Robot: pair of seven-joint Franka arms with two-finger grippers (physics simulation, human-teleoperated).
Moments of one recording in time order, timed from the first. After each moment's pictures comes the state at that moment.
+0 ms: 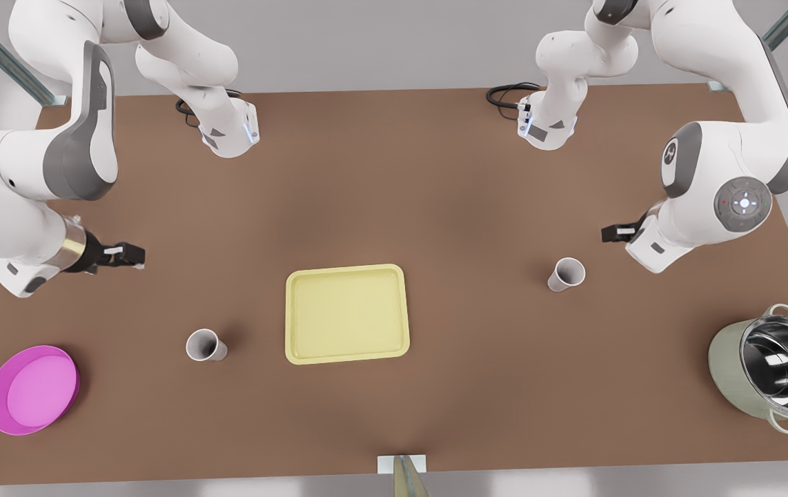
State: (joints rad) left arm -0.08 0.24 -0.04 -1.42 0.09 1.38 -0.11; right arm -0.10 0.25 0.11 -1.35 -0.03 1.49 -0.08
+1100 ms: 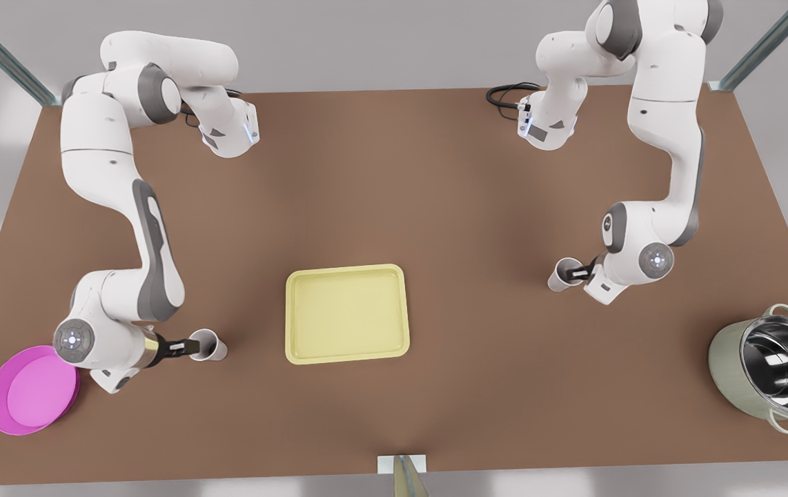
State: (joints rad) left arm -0.06 0.38 0.04 -2.05 -0.03 2.18 -0.12; right arm -0.08 0.75 0.12 -1.25 -0.03 1.90 -0.10
